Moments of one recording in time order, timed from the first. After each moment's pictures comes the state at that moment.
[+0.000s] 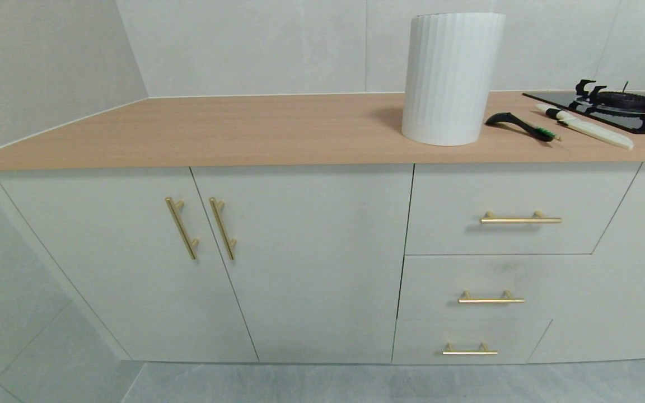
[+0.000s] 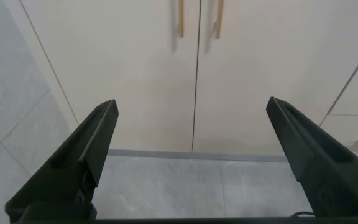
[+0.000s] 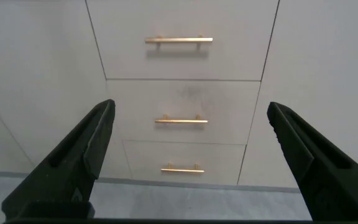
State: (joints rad) left arm 0.00 0.00 0.00 0.00 0.03 -0.01; right arm 0.02 0.13 -0.22 0.01 0.04 0.02
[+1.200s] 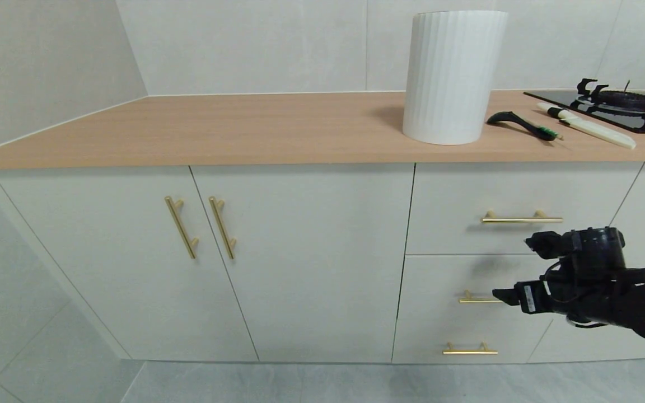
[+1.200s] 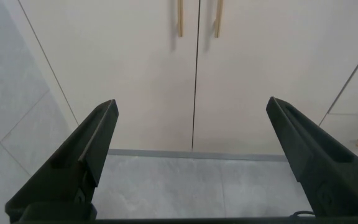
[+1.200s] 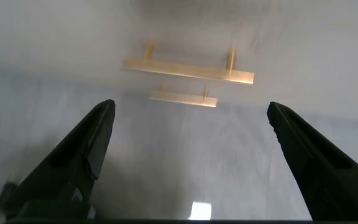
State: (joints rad) left arm 0.00 0.00 0.00 0.00 0.03 -0.01; right arm 0.09 1.95 -0.65 -0.64 -0.02 -0.03
